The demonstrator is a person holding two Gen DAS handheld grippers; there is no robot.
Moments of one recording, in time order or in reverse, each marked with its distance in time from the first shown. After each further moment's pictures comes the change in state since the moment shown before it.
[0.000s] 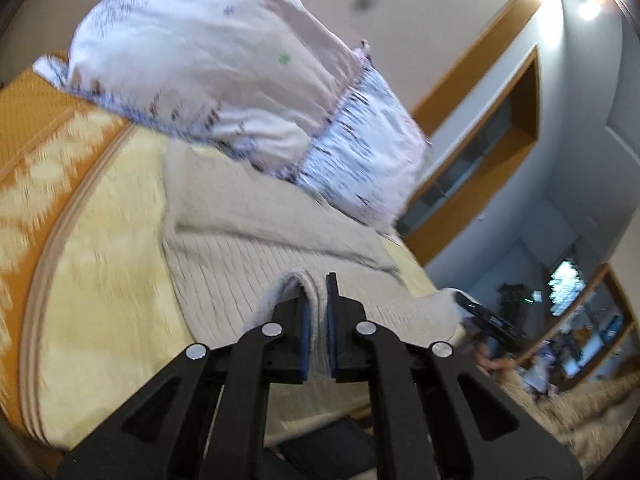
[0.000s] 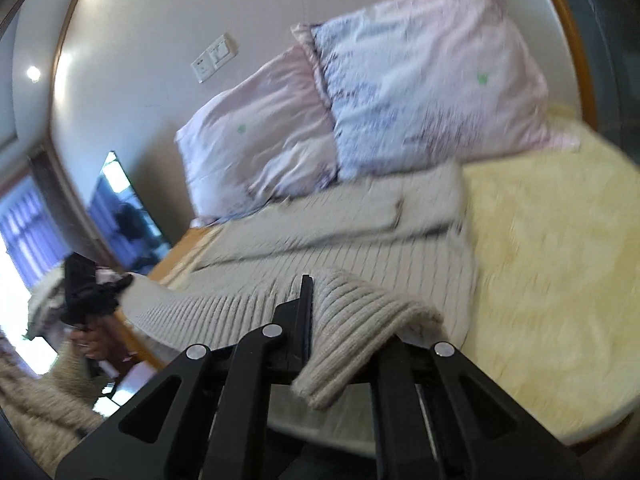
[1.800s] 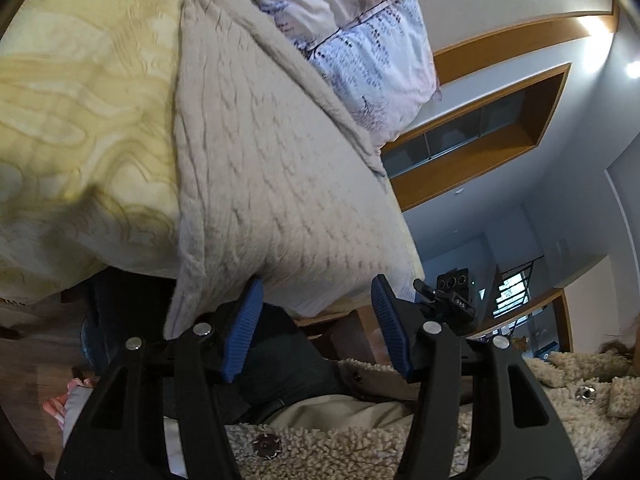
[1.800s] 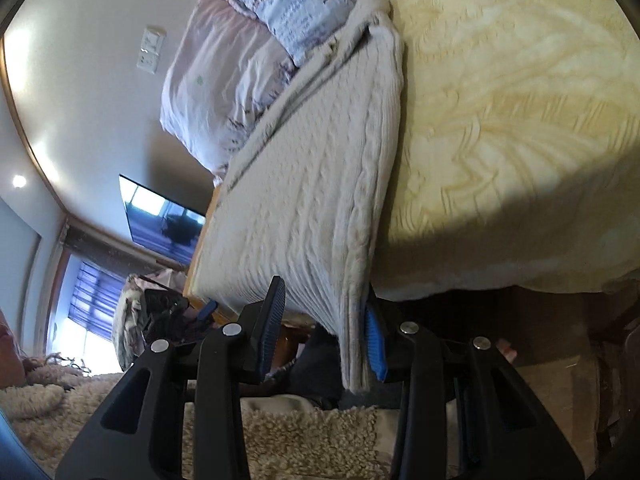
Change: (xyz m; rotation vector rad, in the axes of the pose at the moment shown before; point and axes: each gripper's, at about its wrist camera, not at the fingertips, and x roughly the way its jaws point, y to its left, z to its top) left arm 0.039 0.013 -0.124 -0.278 0.273 -0.179; right arm -0.004 -0.066 -0.112 0.490 0.361 0.249
